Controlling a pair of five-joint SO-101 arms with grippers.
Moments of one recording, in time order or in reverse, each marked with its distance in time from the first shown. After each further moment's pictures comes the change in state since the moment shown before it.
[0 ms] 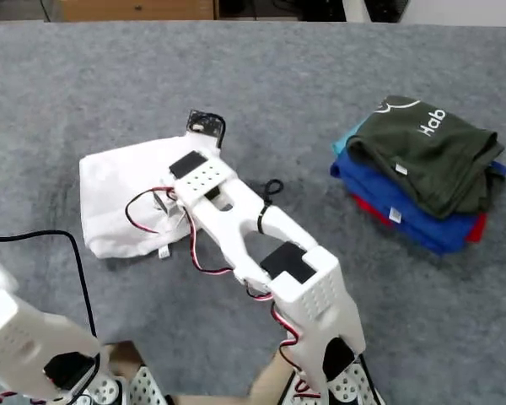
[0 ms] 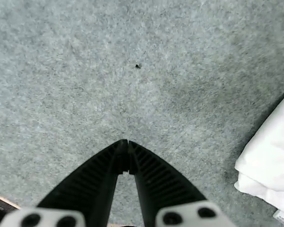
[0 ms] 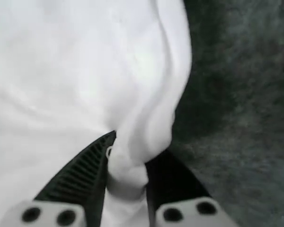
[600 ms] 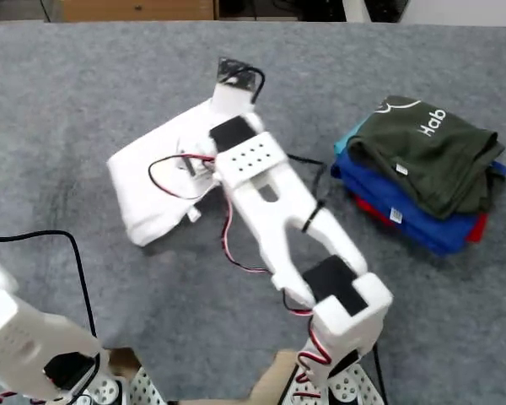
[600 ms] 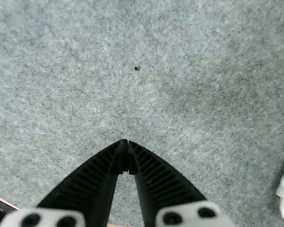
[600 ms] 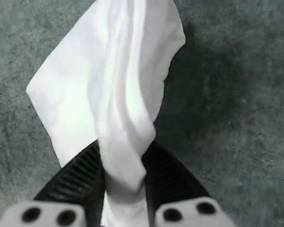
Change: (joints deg) left arm 0.0 0.0 0.0 -0.4 0.0; right arm 8.4 -18.3 -0.3 6.2 8.3
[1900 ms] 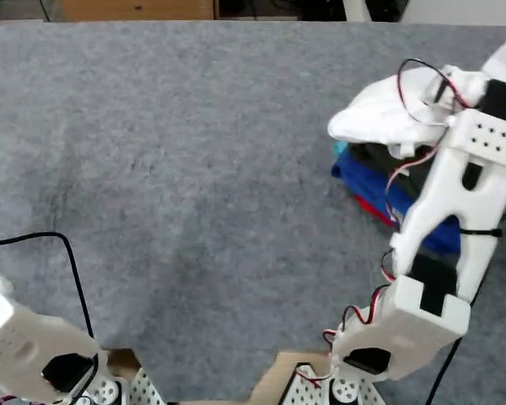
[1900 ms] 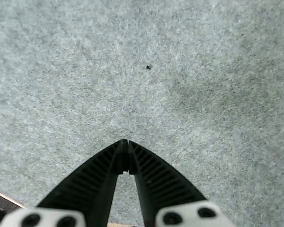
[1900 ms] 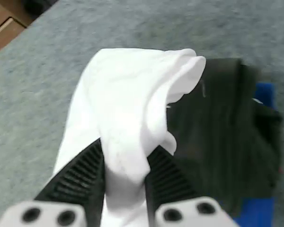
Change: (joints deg) left arm -2.6 0.0 0.0 0.0 -2.2; right arm 54.9 -1.6 -23.6 12.5 22.6
